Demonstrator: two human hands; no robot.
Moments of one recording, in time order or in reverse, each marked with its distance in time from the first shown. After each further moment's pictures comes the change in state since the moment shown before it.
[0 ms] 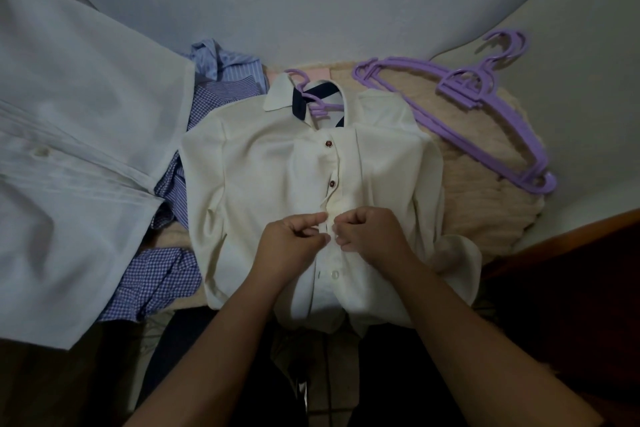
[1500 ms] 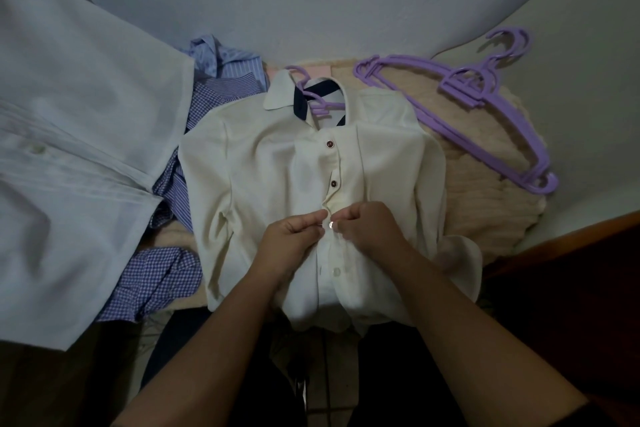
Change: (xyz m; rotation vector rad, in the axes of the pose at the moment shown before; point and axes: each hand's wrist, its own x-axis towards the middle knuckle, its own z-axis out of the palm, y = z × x) left_hand 0.018 -0.022 0.003 -0.341 -0.065 -0.143; right_hand 0.016 -0.003 0.004 -0.213 0.008 -0.036
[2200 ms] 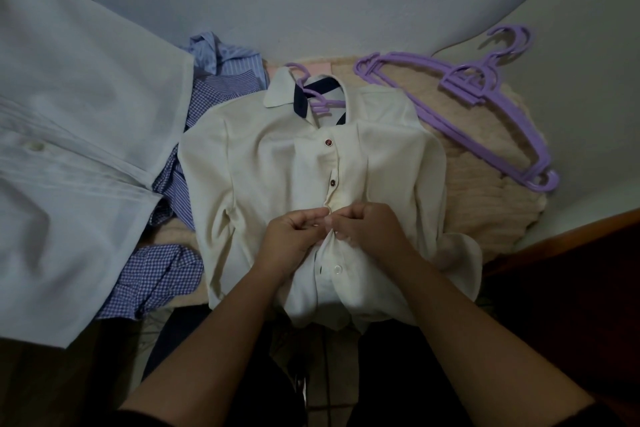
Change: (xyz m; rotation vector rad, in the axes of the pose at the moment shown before) left_hand -0.001 0.004 0.004 -0.008 -0.033 0.062; right_hand -0.003 0.009 0.000 0.157 -0.018 -0.040
